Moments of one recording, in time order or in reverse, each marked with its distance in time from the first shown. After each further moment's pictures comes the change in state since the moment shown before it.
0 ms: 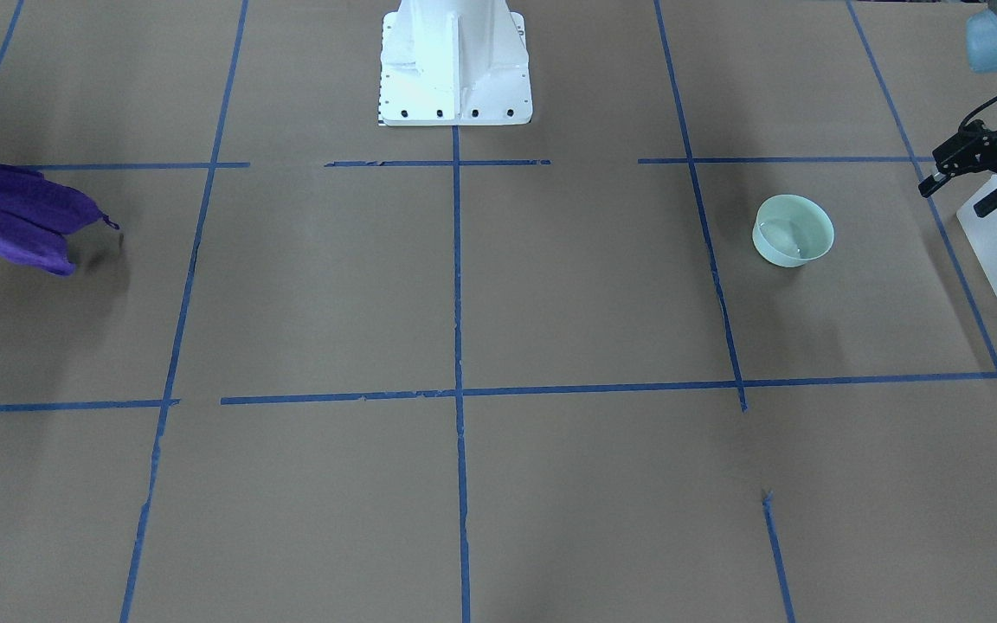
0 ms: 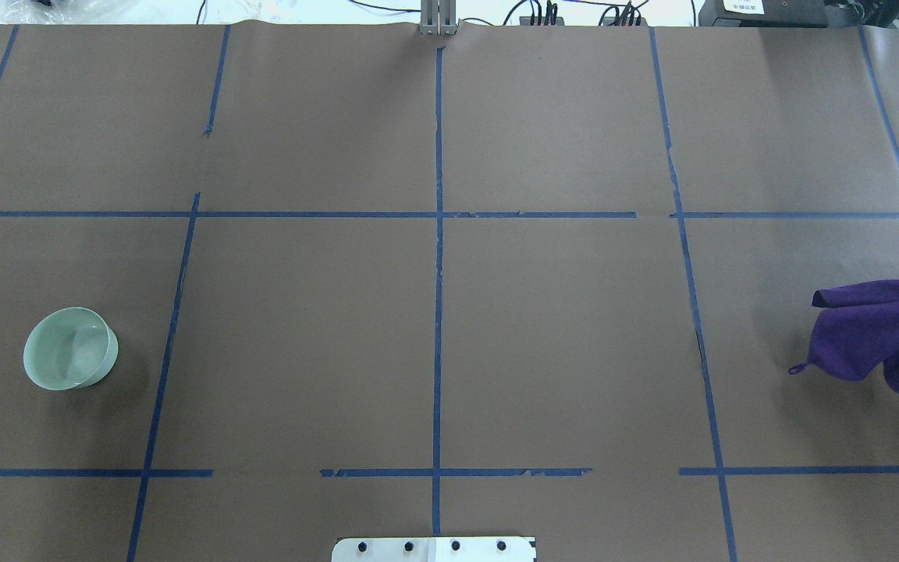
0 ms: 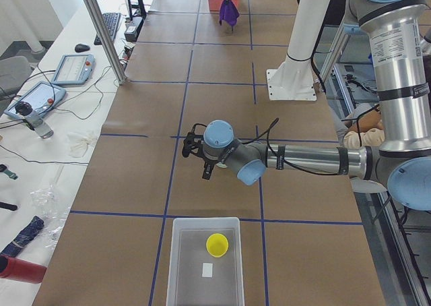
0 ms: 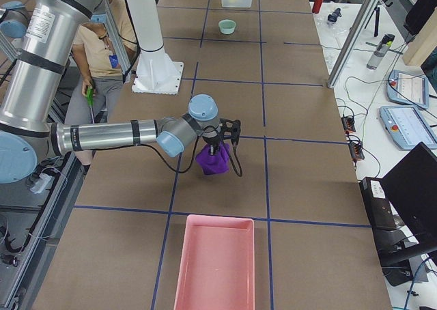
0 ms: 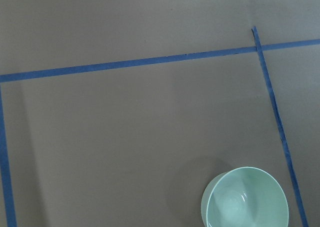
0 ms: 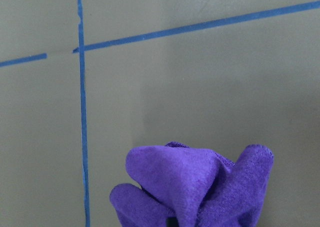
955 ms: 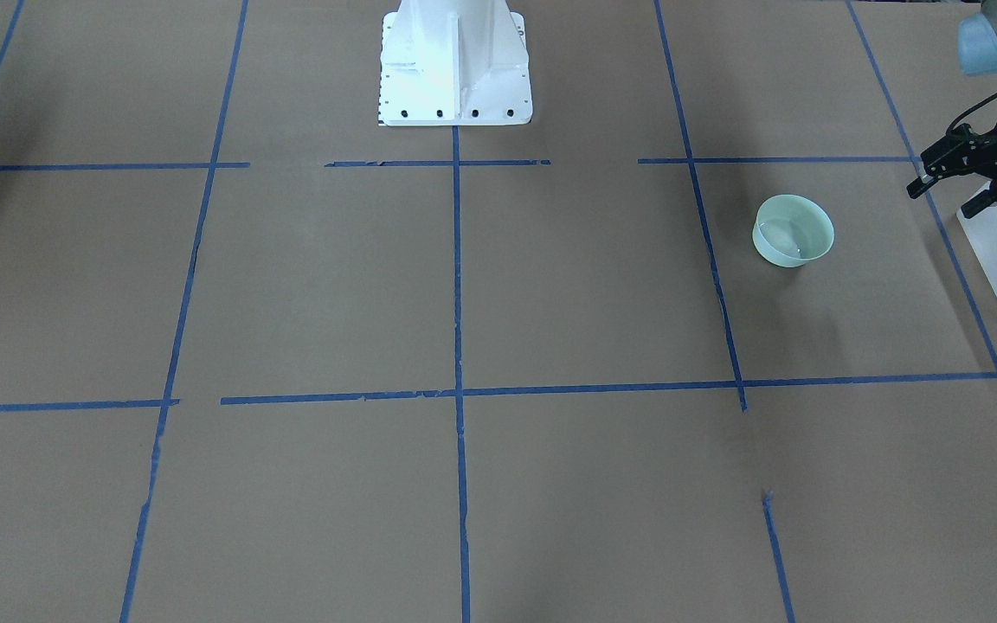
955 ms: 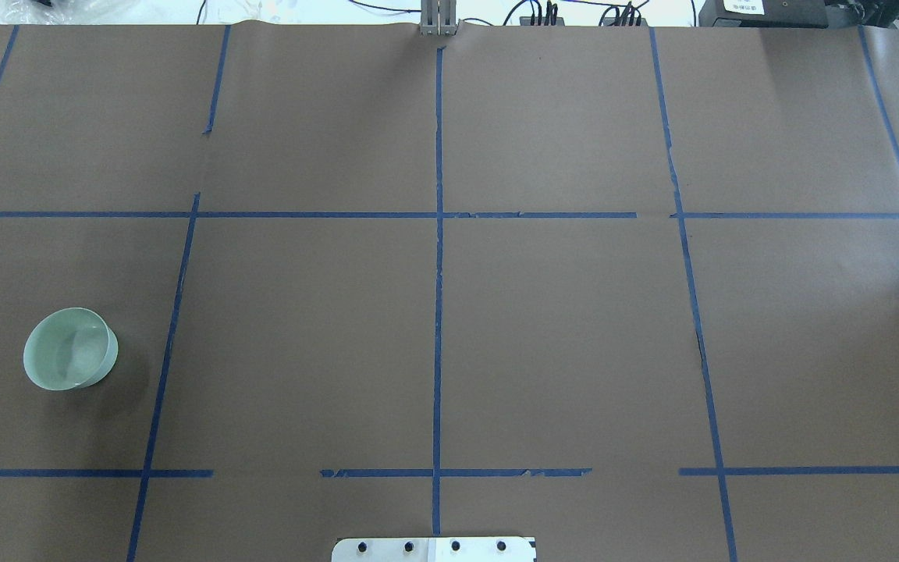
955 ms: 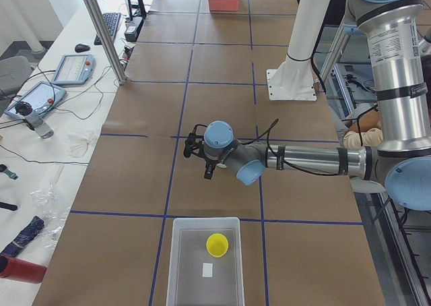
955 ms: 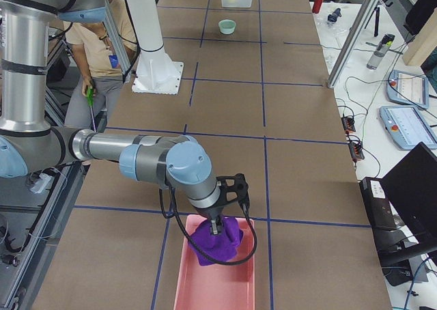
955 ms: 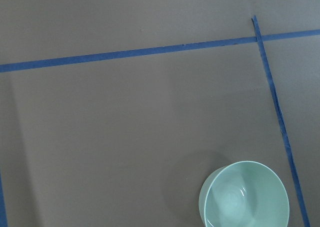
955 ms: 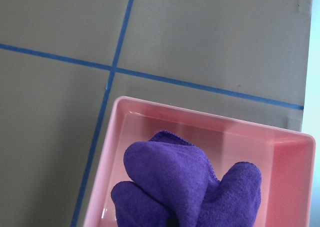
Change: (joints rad) left arm 0.039 0.000 0.010 -0.029 0.002 -0.048; right arm 0.680 0.206 -0.262 -0.702 -0.102 -1.326
